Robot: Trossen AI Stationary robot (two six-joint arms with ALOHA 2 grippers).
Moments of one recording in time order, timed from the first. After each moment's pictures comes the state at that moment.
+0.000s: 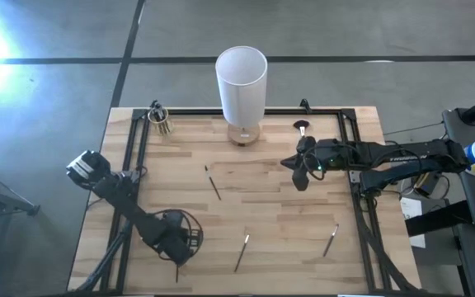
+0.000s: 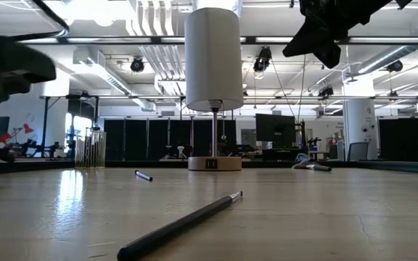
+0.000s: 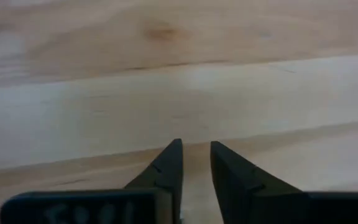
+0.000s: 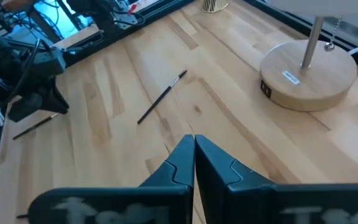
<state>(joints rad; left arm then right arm) -0.72 1.65 0.97 -0.77 -0.15 -2.22 -0.01 1.01 0.78 -0.32 0.18 0.48</state>
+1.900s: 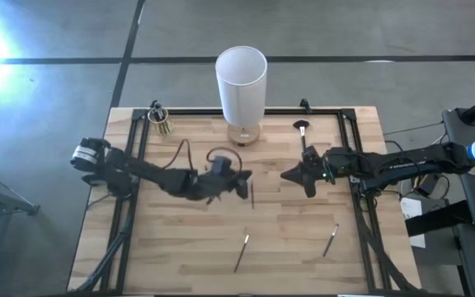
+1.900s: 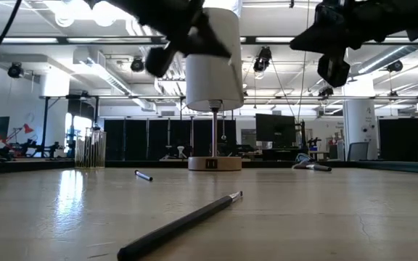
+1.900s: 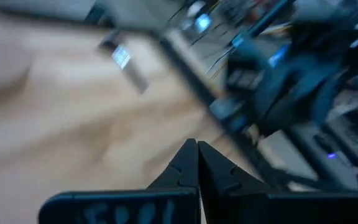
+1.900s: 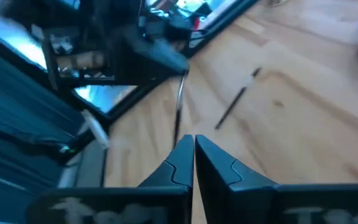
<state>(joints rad) -0.19 1.58 1.02 0.24 -0.63 -0.93 0.01 0.90 0.47 0.16 -0.01 0.74</state>
